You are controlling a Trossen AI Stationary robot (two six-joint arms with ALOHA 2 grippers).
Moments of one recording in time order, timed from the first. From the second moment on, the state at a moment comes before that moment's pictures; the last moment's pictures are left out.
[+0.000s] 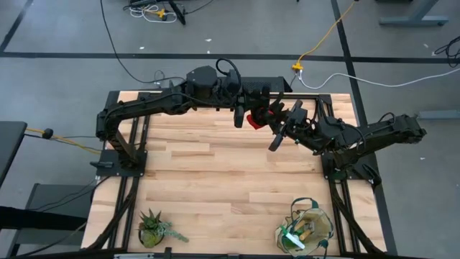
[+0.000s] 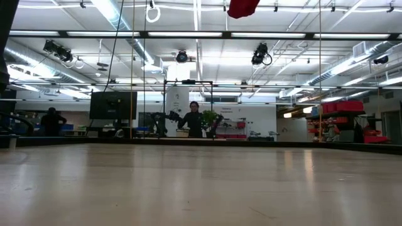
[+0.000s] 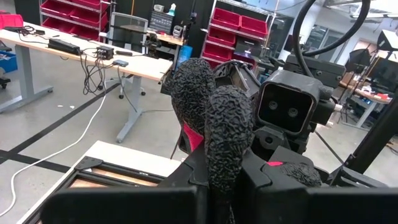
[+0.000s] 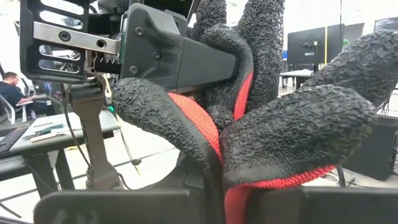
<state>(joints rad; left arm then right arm) 0.19 1.70 1.81 -0.13 0.12 -0.25 0.18 1.11 0.96 0.30 0.69 -0.01</state>
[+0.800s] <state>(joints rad) 0.19 1.70 1.81 -0.14 0.14 -0.25 0.18 1.11 0.96 0.30 0.69 -0.02</state>
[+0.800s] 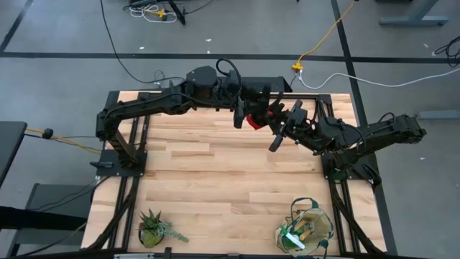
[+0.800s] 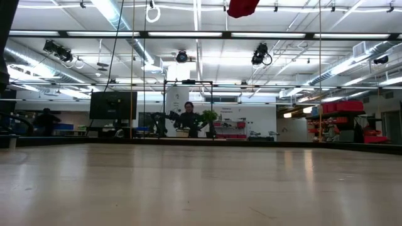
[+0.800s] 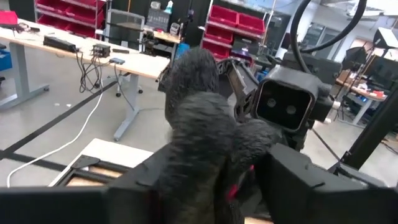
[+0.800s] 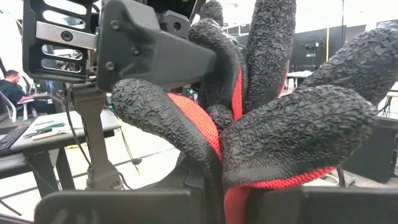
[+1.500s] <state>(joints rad) 0.19 1.65 1.81 -0.22 0.16 -0.24 0.19 1.10 0.96 0.30 0.67 -0.01</state>
